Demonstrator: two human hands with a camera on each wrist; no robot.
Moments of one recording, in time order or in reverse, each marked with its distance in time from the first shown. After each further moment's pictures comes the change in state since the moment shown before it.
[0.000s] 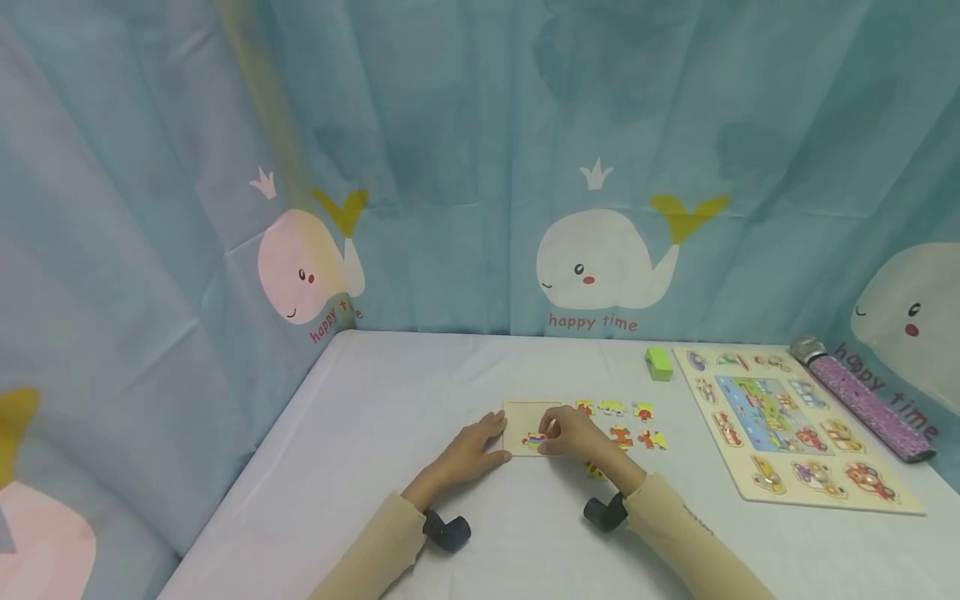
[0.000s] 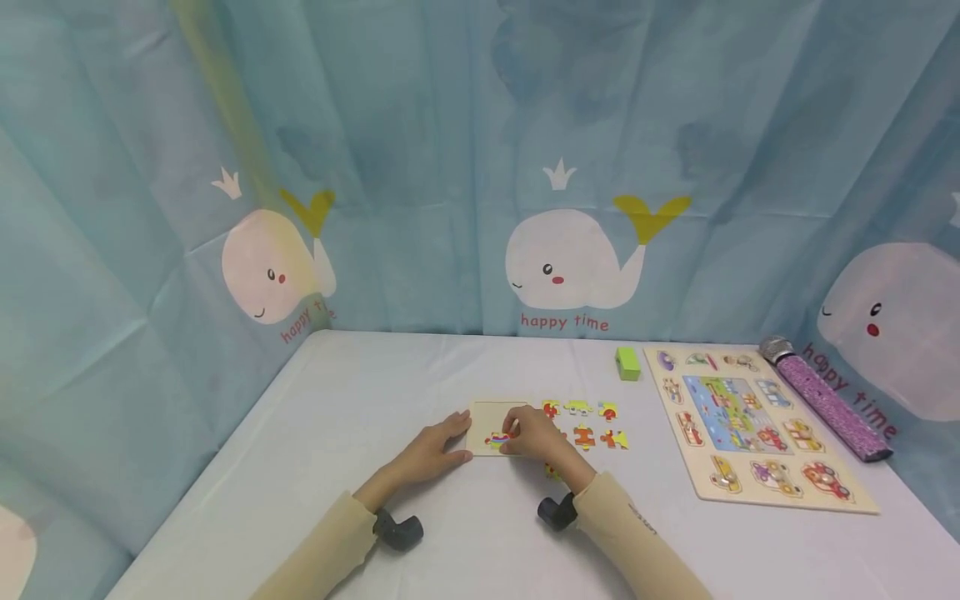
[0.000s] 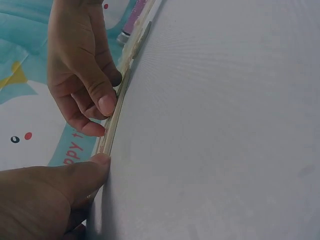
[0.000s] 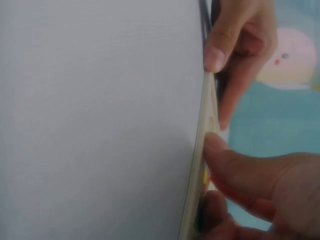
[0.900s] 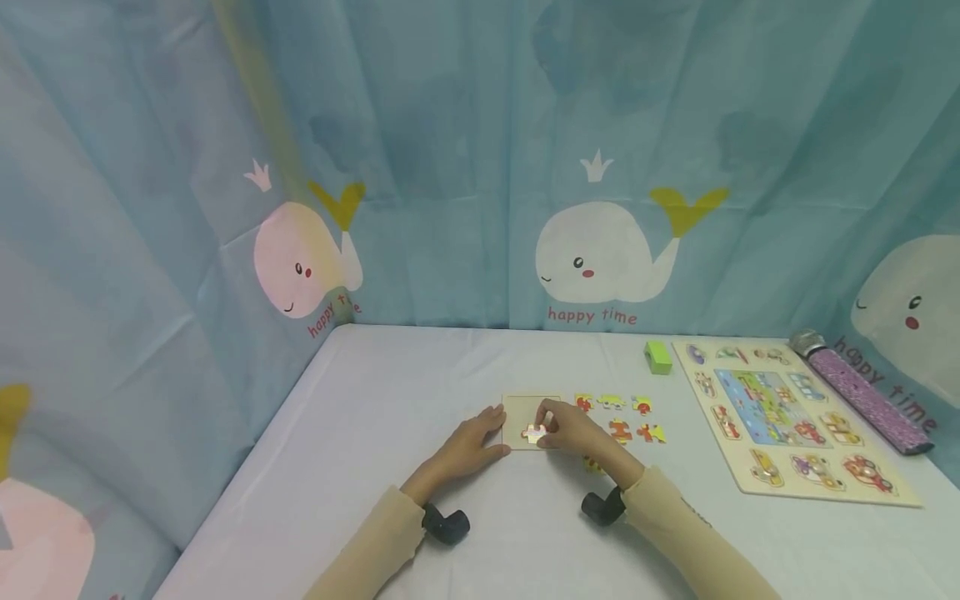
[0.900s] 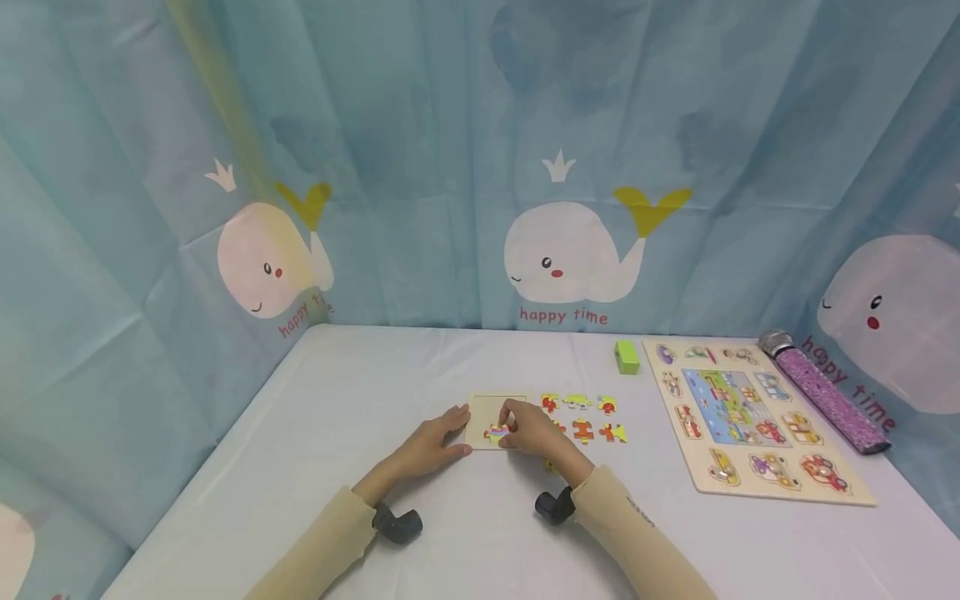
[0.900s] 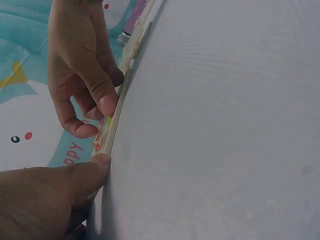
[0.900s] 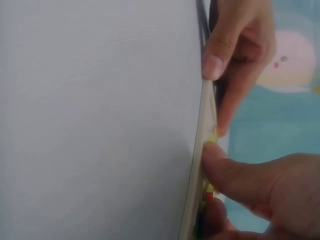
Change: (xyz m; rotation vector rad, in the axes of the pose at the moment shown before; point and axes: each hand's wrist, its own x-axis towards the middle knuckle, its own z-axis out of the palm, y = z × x) left_hand 0.002 -0.002 0.000 0.004 -0.009 -0.002; right_hand 0.001 -0.002 0.001 -0.001 -0.036 -0.005
